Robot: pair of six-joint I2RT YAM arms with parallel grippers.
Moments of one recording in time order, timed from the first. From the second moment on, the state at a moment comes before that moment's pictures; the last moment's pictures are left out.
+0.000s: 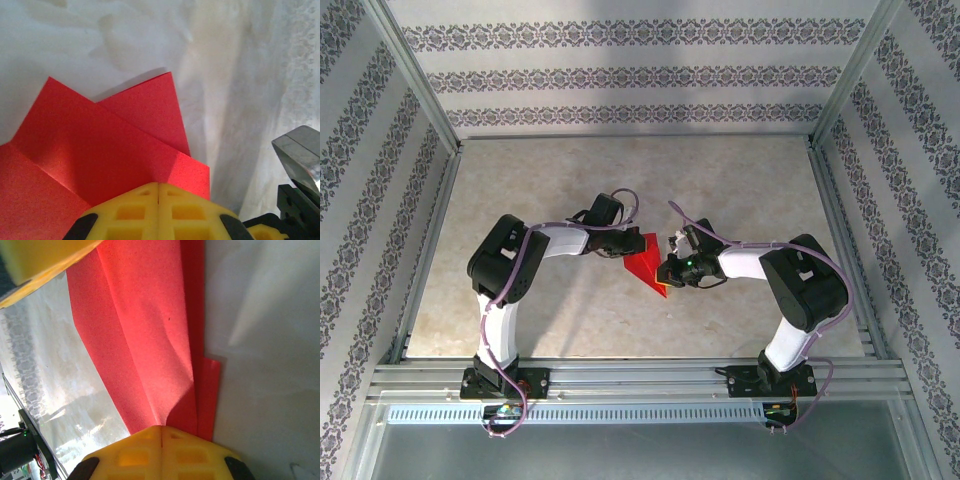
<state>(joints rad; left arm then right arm) -0.50 2.02 1.13 0.00 0.54 -0.62 0.47 1.73 0.72 -0.07 -0.64 0.65</state>
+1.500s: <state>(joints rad) -0.50 2.02 1.13 -0.01 0.52 -0.61 0.52 1.85 0.89 -0.04 -0.59 0.71</state>
